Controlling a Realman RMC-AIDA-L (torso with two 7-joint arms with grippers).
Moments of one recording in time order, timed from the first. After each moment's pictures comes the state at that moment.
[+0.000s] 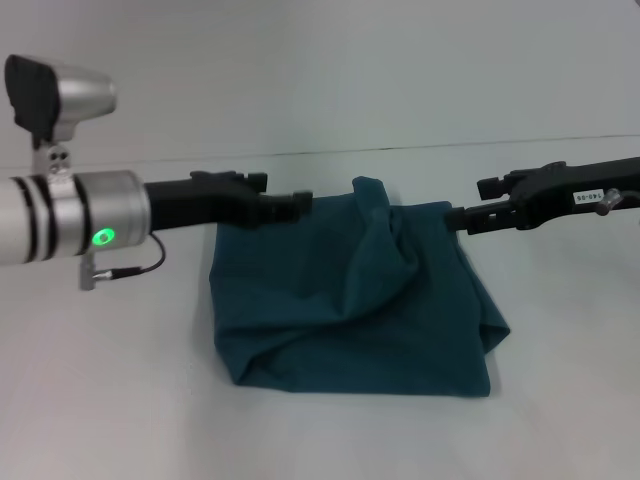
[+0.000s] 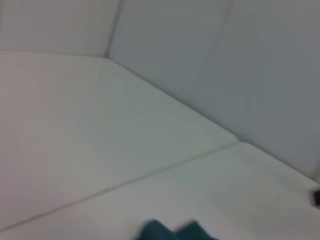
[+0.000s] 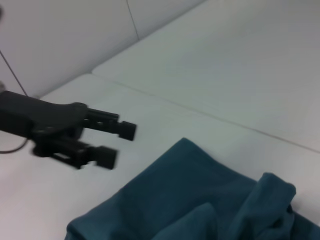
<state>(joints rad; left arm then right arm) -0.74 -2.11 0.94 0.71 1.92 1.13 -1.82 0.67 2.03 -0.68 -0.97 -2.27 -1.48 1.96</state>
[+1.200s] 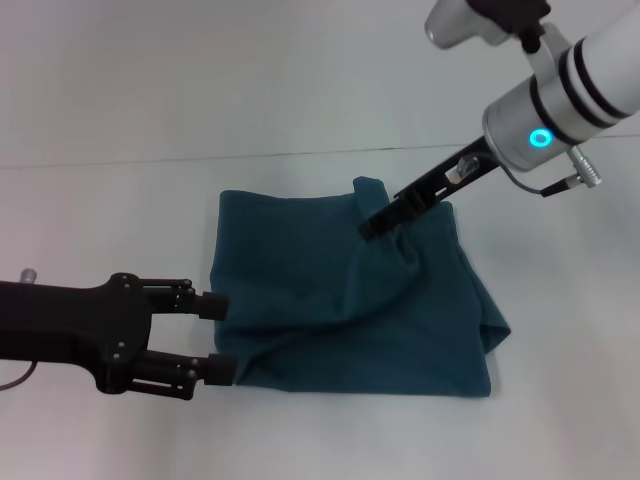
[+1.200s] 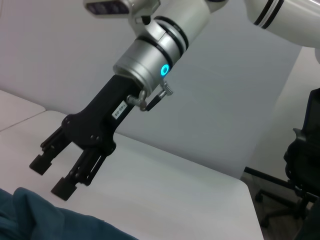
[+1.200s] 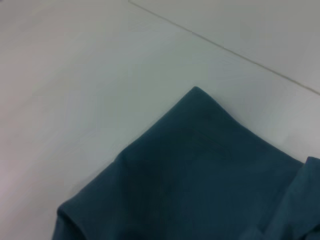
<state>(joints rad) -0.66 -2.05 0.53 0.85 2.19 2.00 -1.59 1.01 2.05 -0.91 -0.82 -2.61 -1.37 2.36</state>
